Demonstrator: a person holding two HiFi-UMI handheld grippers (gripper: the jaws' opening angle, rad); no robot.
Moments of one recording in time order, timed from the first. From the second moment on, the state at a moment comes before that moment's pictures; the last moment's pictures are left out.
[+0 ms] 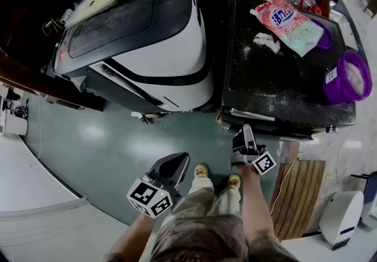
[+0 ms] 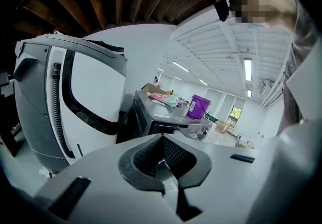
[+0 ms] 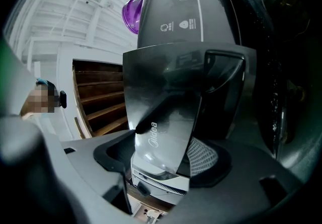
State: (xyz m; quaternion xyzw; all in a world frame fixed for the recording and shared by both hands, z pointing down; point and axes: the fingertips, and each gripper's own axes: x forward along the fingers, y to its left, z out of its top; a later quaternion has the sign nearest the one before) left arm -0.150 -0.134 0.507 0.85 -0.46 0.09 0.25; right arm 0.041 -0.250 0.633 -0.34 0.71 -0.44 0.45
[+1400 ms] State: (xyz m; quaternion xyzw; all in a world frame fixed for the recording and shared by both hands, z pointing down) left arm -0.129 -0.118 0.516 0.87 -0.42 0.10 0.26; right arm 0.035 -0.169 0.635 -0.33 0.70 -0.45 0.44
